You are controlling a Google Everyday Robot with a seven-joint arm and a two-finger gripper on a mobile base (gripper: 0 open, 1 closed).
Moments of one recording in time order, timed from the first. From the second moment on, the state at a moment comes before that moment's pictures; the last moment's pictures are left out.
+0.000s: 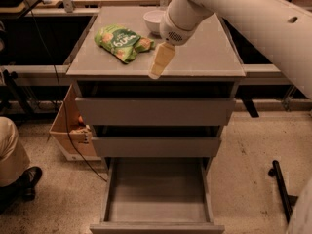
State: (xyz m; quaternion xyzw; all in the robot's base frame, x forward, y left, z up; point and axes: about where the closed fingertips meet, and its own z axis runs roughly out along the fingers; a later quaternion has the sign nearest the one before) arm 0.689 -0.021 0.921 -0.60 0.73 -0.02 0.31
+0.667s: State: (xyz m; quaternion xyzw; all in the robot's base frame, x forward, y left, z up) arm 0.730 0.013 0.908 -0.55 0.75 0.03 0.37
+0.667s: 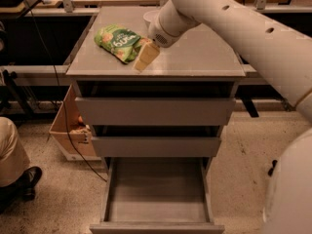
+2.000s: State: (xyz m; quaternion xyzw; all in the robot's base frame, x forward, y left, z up) arm 0.851 0.065 0.860 -0.40 0.79 0.10 0.45
